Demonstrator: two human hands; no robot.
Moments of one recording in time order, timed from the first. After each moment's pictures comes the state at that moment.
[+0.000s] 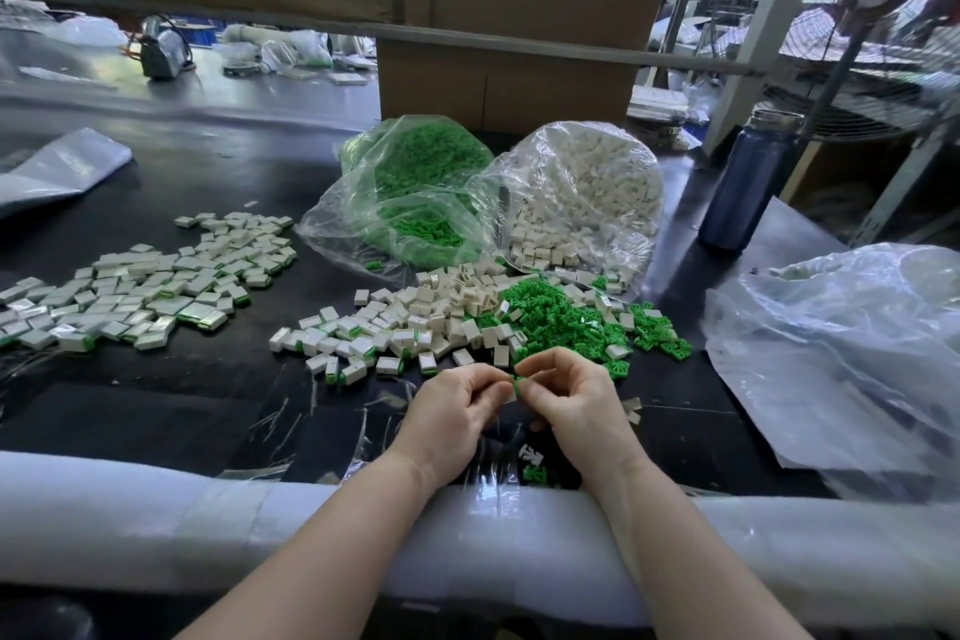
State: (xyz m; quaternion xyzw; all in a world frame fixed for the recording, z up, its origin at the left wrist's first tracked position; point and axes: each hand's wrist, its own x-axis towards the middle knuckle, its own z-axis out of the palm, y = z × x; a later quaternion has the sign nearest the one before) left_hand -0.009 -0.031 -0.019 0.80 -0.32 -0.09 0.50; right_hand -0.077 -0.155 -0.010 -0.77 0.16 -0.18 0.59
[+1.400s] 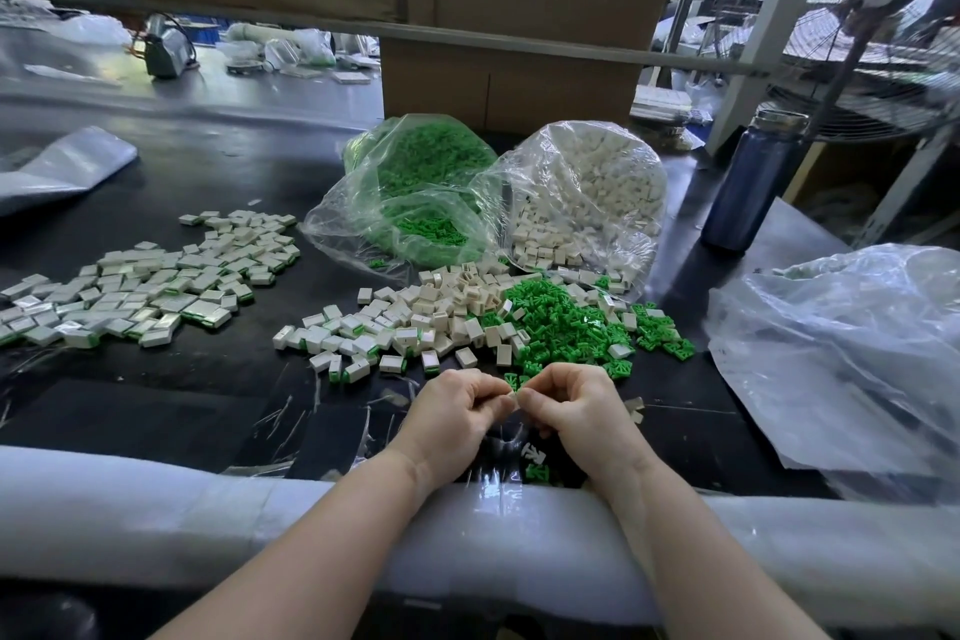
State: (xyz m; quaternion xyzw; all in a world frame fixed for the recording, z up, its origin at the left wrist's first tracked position) left_hand -0.011 -0.028 -0.015 0.80 -0.32 -0.12 0.48; right_hand -0.079 -0.158 -0.009 -0.79 0.15 -0.14 0.57
